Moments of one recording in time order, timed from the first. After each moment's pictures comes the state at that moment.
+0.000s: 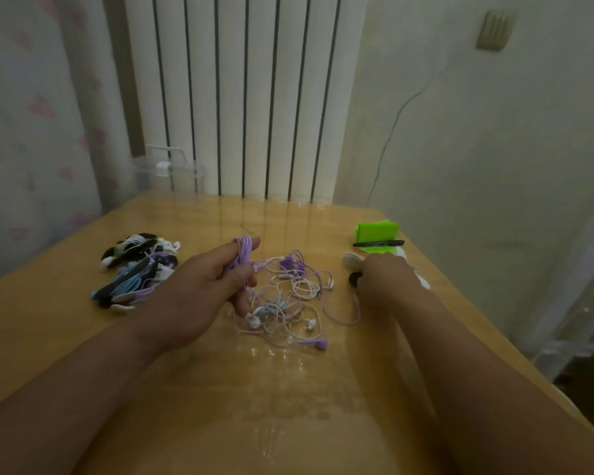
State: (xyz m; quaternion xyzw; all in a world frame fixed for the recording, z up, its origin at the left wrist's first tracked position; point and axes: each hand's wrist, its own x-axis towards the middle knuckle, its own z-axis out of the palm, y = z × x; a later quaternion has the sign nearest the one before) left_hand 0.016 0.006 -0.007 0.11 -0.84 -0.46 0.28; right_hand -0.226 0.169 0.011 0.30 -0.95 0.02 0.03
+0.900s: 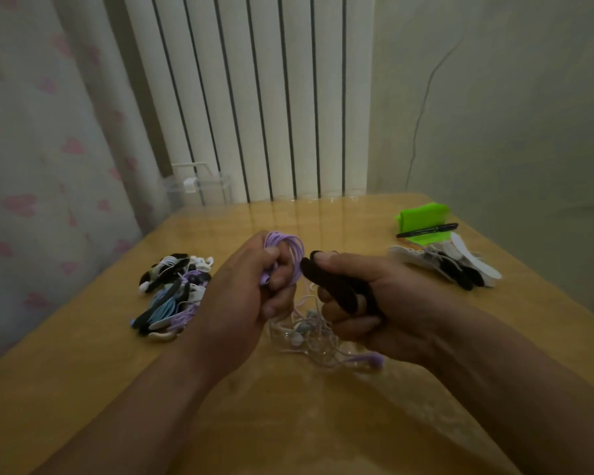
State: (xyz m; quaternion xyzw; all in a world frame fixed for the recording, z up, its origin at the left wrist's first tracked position) left_hand -0.012 0.017 0.005 0.04 -0.67 -0.69 0.28; right_hand -0.127 0.162 0.027 0.24 -0.49 0.66 -0.52
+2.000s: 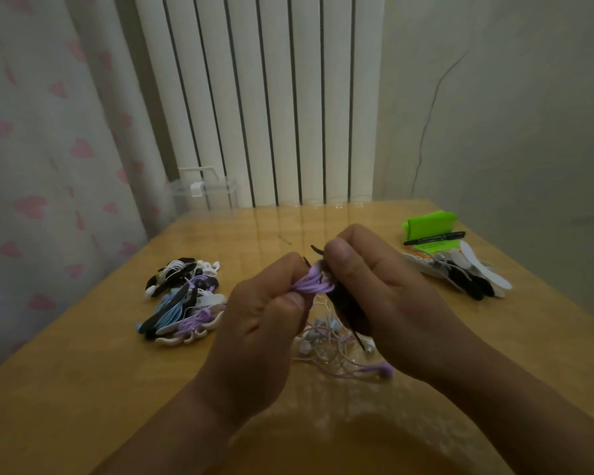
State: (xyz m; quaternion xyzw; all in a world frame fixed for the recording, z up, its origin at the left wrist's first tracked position) left_hand 0.007 0.051 0.003 -0.06 -0.77 -0.49 0.40; right_hand -0.113 0.164 0.024 0.54 -0.60 0.57 -0.12
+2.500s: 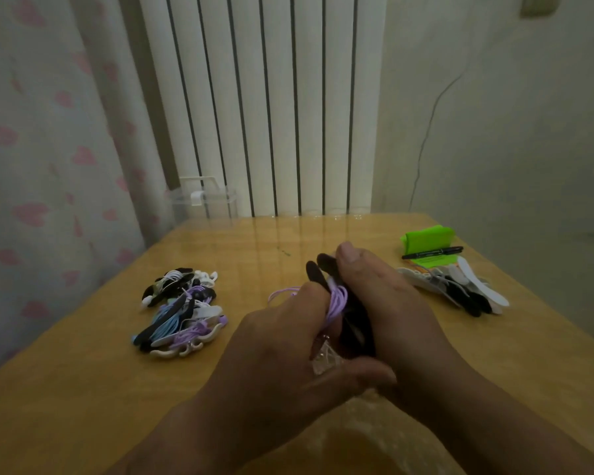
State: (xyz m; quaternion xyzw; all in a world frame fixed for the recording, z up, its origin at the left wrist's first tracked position) left_hand 0.010 0.059 0.005 -0.01 -0.90 -0.17 0.40; right_hand -0.100 0.162 0.024 0.39 -0.53 0.70 -0.26
